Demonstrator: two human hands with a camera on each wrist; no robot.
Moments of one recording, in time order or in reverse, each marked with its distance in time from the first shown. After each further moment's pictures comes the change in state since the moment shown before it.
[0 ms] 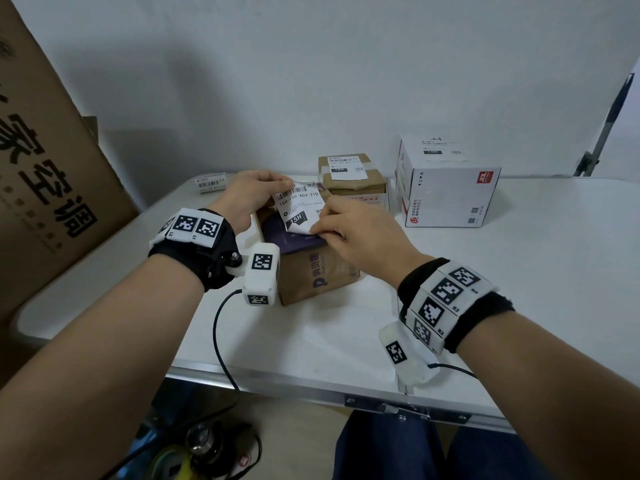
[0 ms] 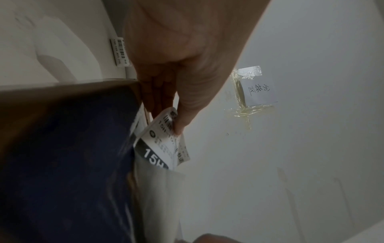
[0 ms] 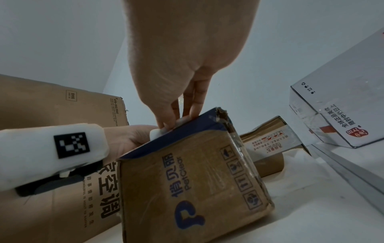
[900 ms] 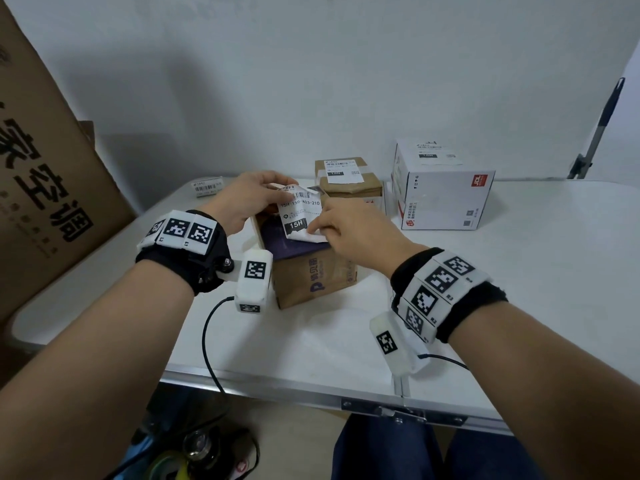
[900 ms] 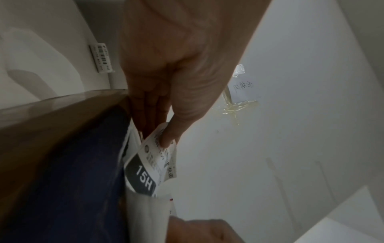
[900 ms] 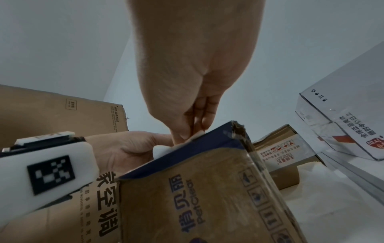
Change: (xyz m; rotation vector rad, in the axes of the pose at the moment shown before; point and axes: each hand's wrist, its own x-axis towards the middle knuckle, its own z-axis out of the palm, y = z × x) left_hand -0.014 0.013 -0.003 0.166 -0.164 0.043; right_hand 0.015 0.002 -0.004 -0.003 -0.125 0.092
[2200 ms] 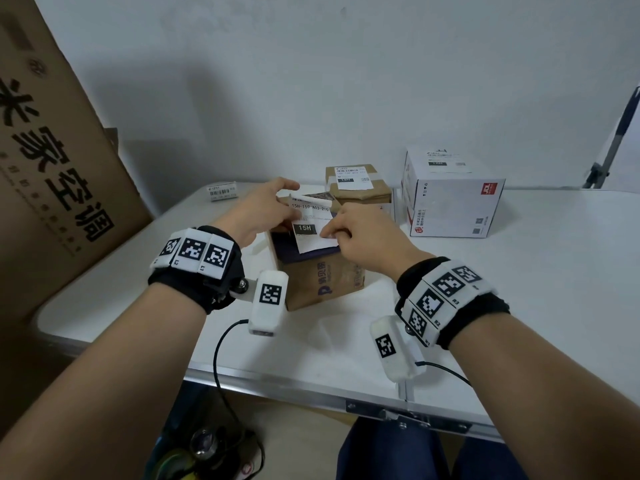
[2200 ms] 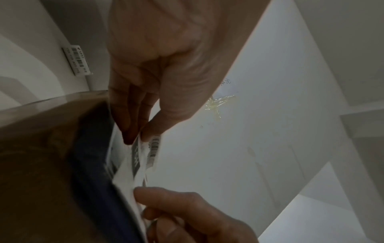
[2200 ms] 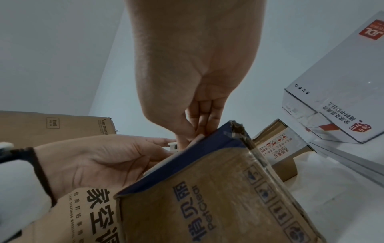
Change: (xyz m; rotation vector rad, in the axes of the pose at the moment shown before) left_hand -0.029 0.011 0.010 0.195 0.083 -0.036; right_hand -0.005 0.000 -0.002 0.107 0.016 0.082
